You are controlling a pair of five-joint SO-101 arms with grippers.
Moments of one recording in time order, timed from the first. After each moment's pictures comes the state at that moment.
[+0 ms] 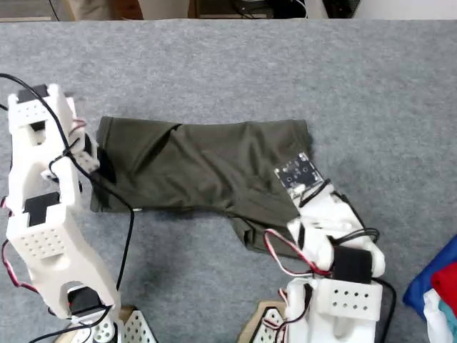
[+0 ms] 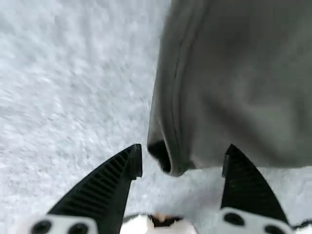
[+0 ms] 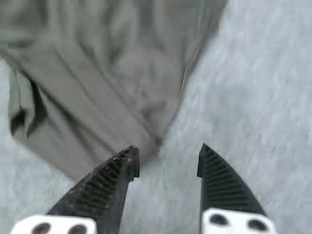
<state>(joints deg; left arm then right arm) -21.1 25.0 -17.1 99.8 -13.6 2.5 -75.7 66.7 73.0 28.4</state>
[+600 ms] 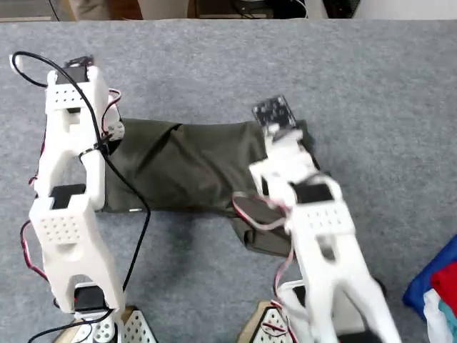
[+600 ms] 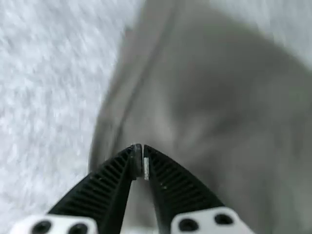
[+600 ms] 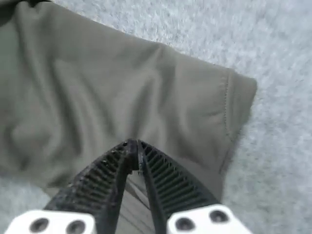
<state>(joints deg) -11.1 32.7 -27.7 89.9 6.7 -12.1 -32.5 53.2 42.4 2.1</state>
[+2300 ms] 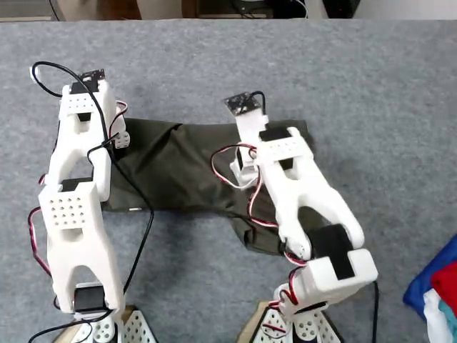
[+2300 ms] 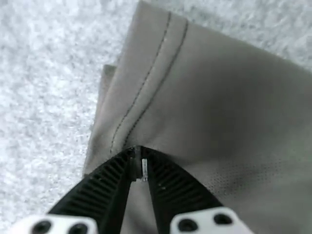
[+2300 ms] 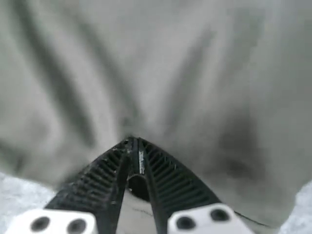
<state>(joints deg) -10.5 43.6 -28.9 82.4 2.5 -17.2 5.8 27.9 58.1 0.2</state>
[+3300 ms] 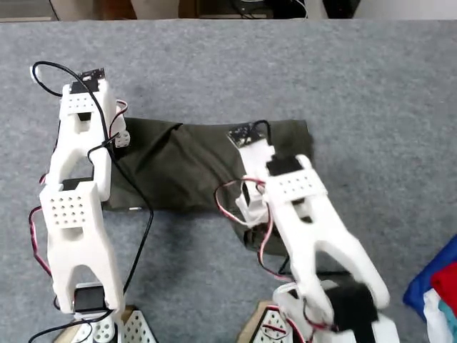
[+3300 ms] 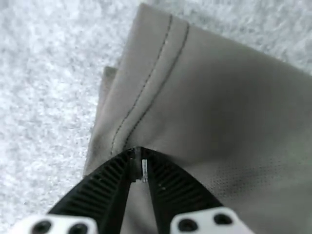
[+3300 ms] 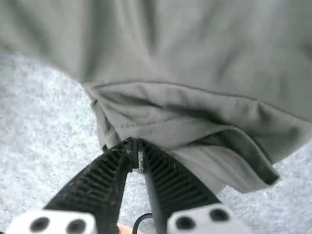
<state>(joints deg) -10.4 45.4 -30.7 82.4 2.5 -19.1 -20.6 48.0 69.5 -1.2</state>
